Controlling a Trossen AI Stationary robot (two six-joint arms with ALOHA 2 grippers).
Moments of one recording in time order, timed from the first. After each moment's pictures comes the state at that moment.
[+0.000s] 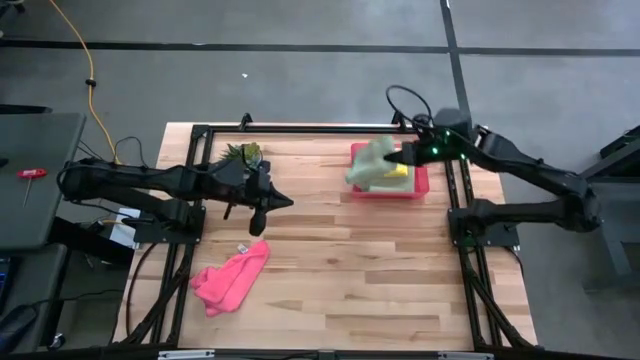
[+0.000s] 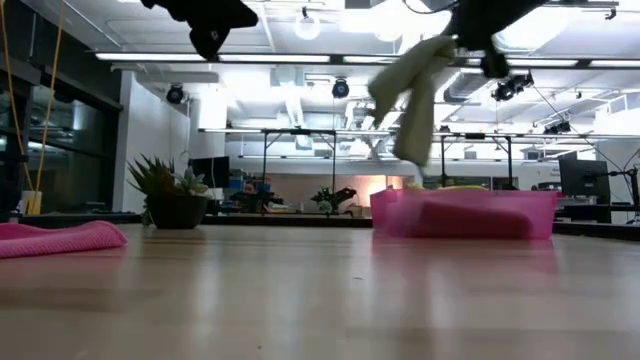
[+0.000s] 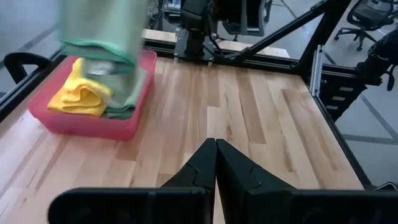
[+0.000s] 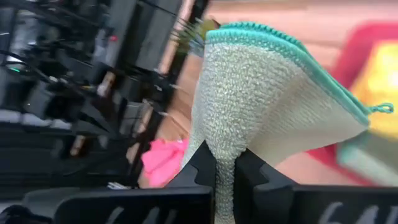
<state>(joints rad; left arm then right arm) 0.11 1.03 0.80 -0.17 0.02 -0.13 -0.52 0.96 0.99 -0.55 -0.34 0.89</state>
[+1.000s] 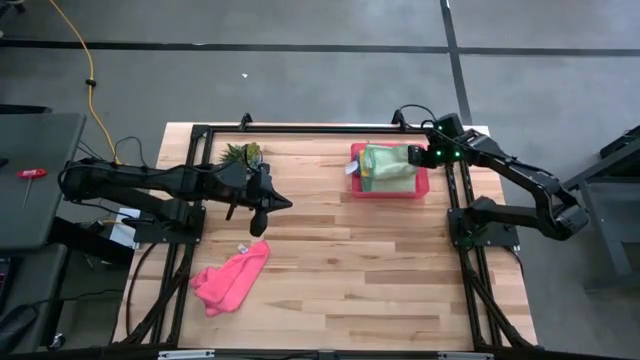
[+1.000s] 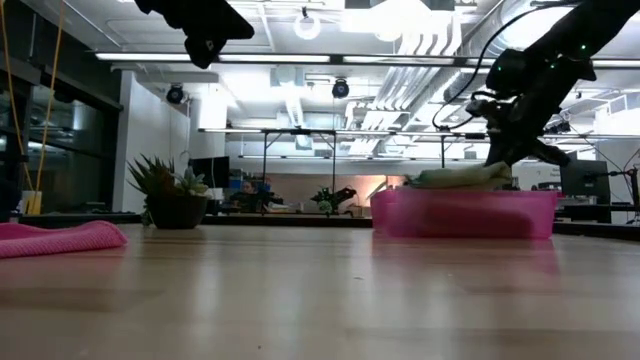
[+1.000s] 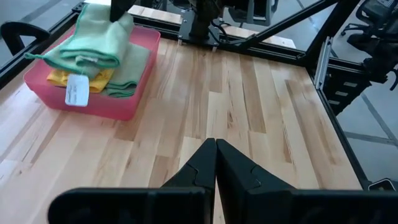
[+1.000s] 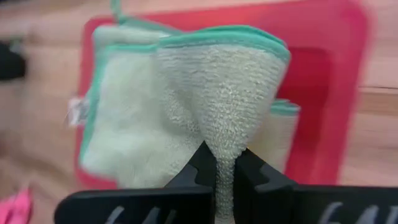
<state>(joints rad) 0.11 1.04 0.80 -0.22 0.01 -0.19 -1.01 1.06 0.65 -0.61 -0.33 0.56</state>
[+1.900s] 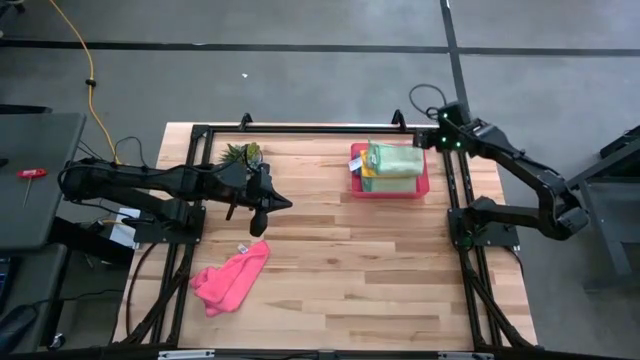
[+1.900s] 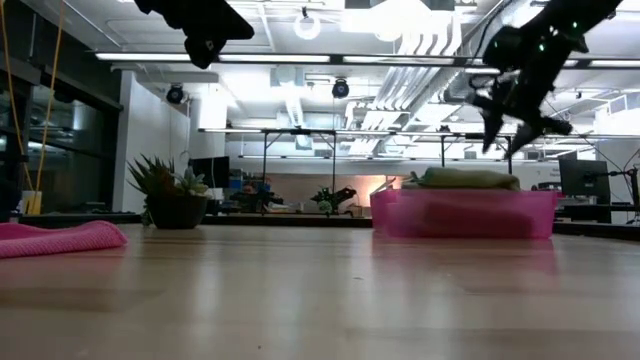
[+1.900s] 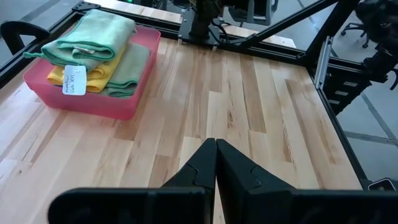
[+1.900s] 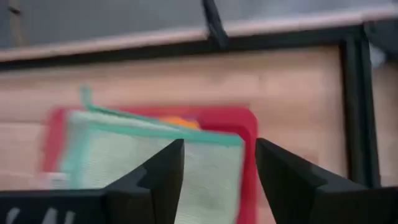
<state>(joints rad) 0.11 1.04 0.80 -0.22 0.01 -0.19 -1.01 1.06 0.81 -0.71 0.00 0.56</state>
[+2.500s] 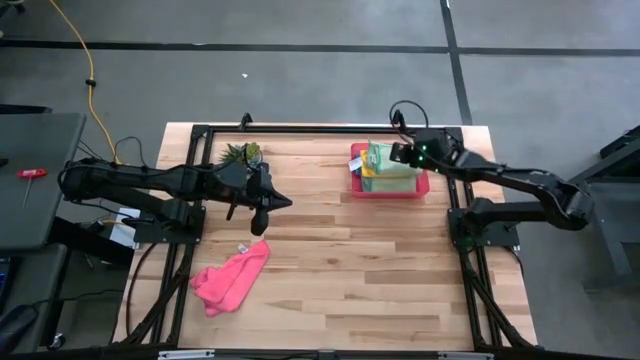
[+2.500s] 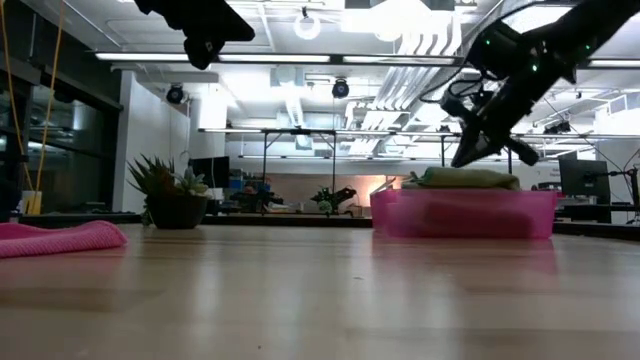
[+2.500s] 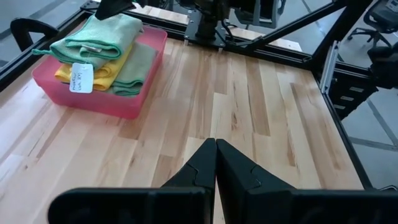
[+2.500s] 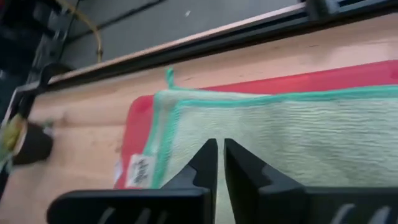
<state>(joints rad) 0.11 1.04 0.80 -0.22 -0.01 -0.21 -0.66 1.06 0.56 -0.21 0.16 0.91</state>
